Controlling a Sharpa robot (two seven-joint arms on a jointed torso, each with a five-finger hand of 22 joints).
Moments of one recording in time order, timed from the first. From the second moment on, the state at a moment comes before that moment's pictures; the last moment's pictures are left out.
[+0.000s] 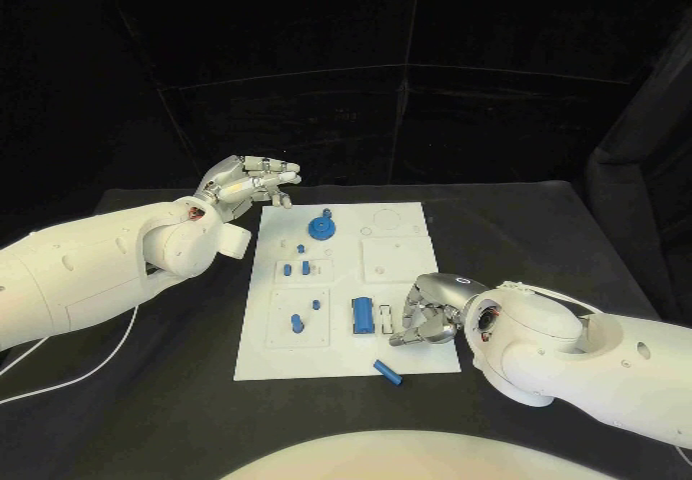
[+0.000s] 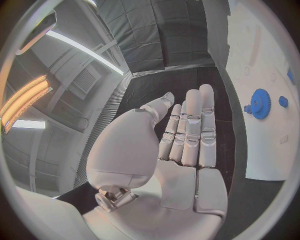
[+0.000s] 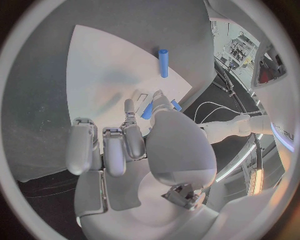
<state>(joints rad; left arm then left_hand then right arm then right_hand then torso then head) 1.22 -0.82 -0.09 1.29 -0.04 -0.07 0.42 1.32 -0.07 0.40 -0.05 0.05 0.95 0.20 0.20 0.07 0.96 0.13 0.37 0.07 1.16 0.04 0.94 0.42 0.17 1.08 0.14 0.58 0.68 1.00 -0.91 -0.05 1.92 -1.53 -0.19 -0.64 1.23 -0.11 -0.12 0.24 0.18 1.07 0.07 0.26 0.30 1.47 0.00 1.33 1.31 1.46 -0.06 1.53 1.31 0.08 1.44 0.05 1.42 1.24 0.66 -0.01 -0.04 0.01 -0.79</state>
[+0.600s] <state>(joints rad) 1.22 -0.82 -0.09 1.29 -0.04 -0.07 0.42 1.32 -0.07 0.40 -0.05 0.05 0.95 0.20 0.20 0.07 0.96 0.13 0.37 0.07 1.16 0.04 0.94 0.42 0.17 1.08 0.14 0.58 0.68 1.00 -0.92 -0.07 1.92 -1.49 -0.18 -0.59 1.28 -0.05 -0.15 0.22 0.21 1.06 0.07 0.28 0.33 1.47 0.00 1.34 1.31 1.47 -0.07 1.53 1.31 0.08 1.45 0.04 1.42 1.25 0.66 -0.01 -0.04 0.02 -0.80</state>
